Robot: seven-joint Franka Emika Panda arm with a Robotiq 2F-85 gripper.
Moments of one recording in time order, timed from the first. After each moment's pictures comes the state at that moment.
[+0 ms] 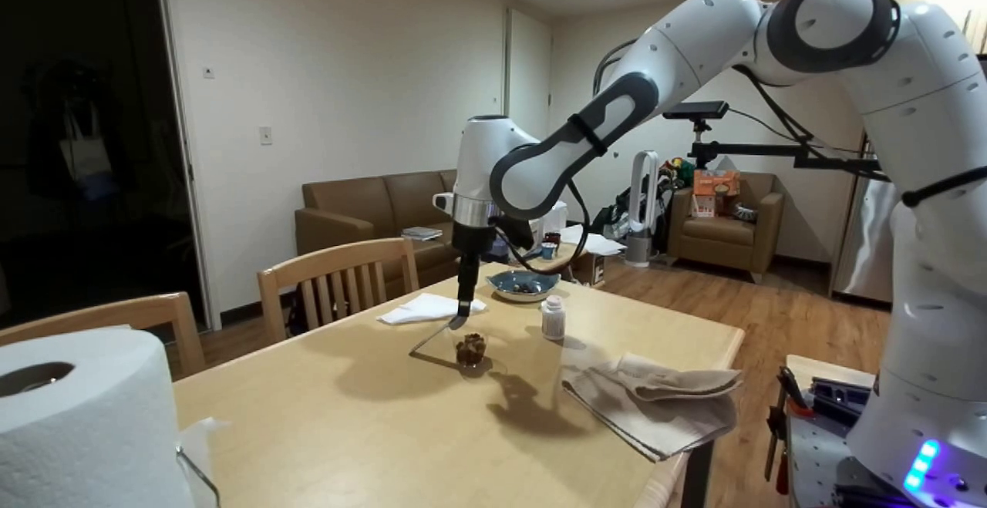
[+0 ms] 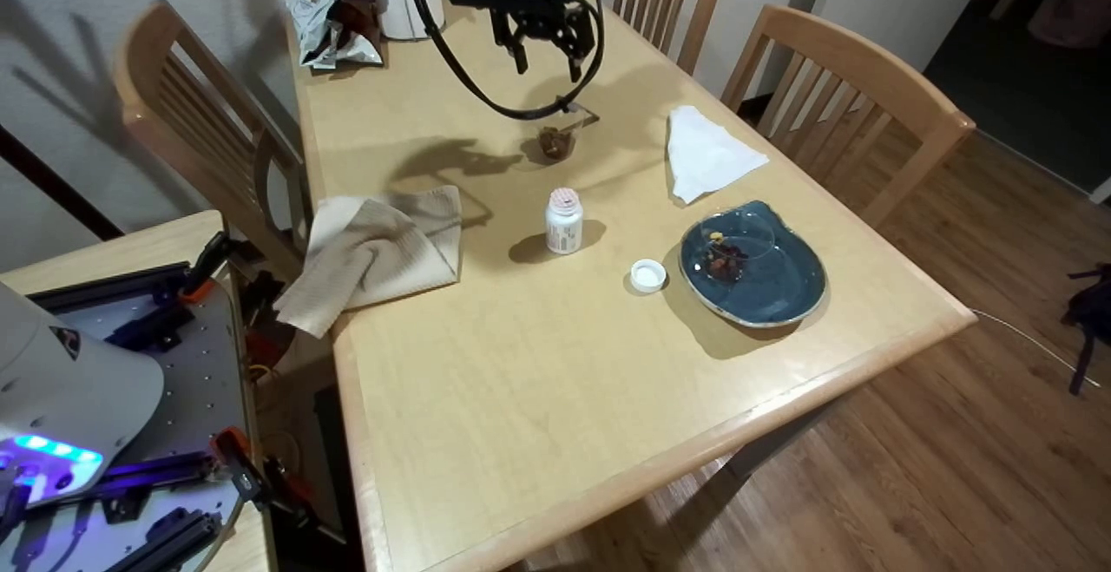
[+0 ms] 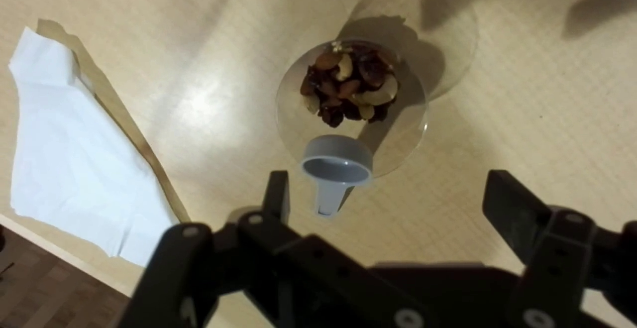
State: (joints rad) arm 0.16 0.47 0.10 -1.81 -0.17 2.43 -0.20
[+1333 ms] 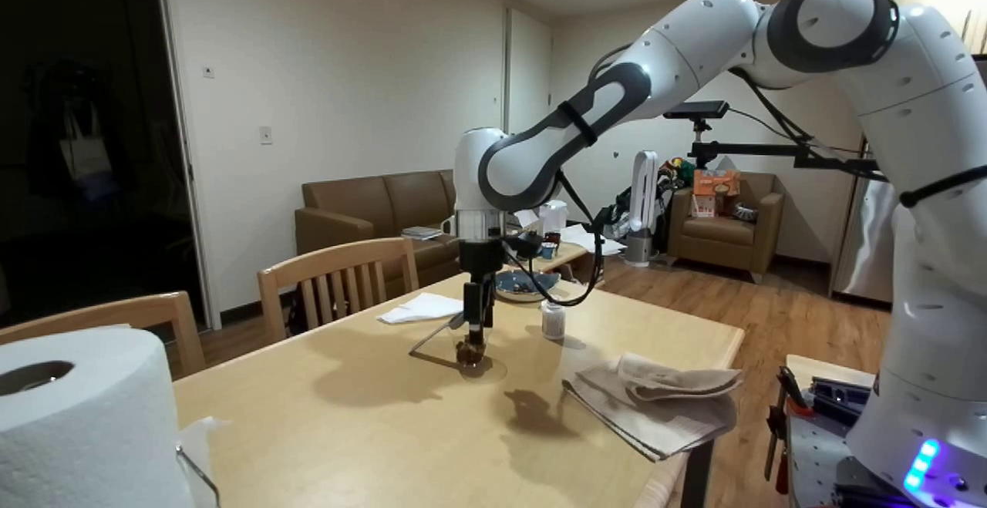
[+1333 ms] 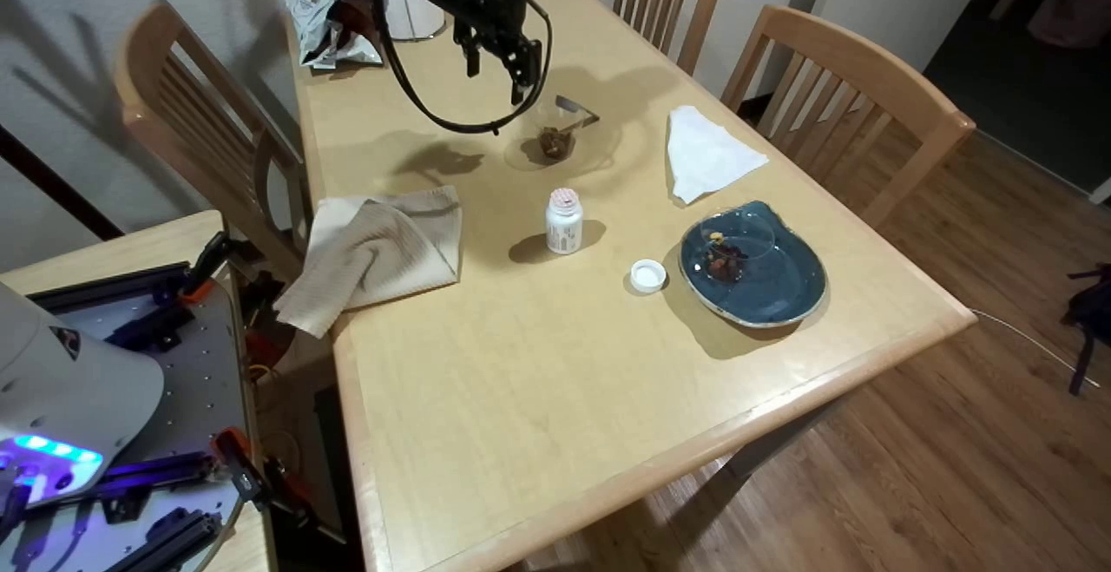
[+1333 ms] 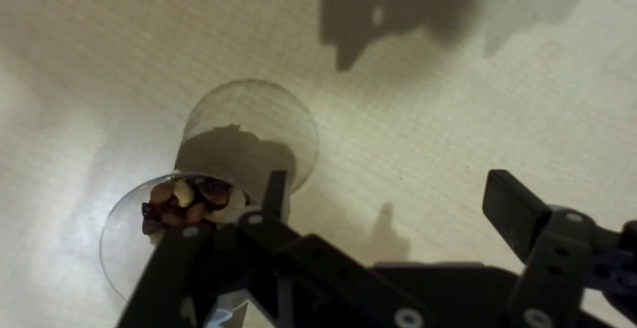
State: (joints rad) arm 0.14 0.49 0.17 -1.81 0.08 2.22 -0.15
